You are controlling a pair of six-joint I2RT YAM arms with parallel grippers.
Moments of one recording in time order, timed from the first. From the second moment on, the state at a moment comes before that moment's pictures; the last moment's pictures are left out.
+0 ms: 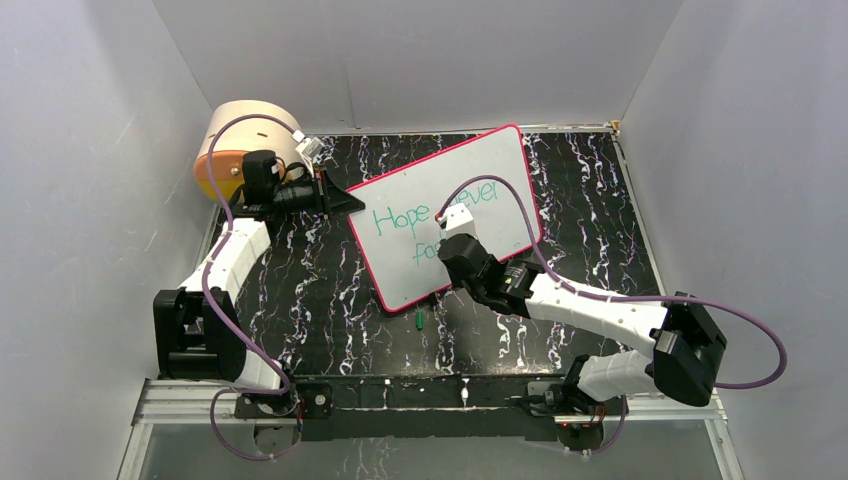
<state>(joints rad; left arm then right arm) -0.04 1.45 1.03 -0.08 1.09 -0.18 1.04 1.30 0.90 -0.32 0.54 0.32</state>
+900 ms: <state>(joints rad) -0.04 1.45 1.03 -0.08 1.09 -0.18 1.04 1.25 0.88 -0.27 0.56 0.32</state>
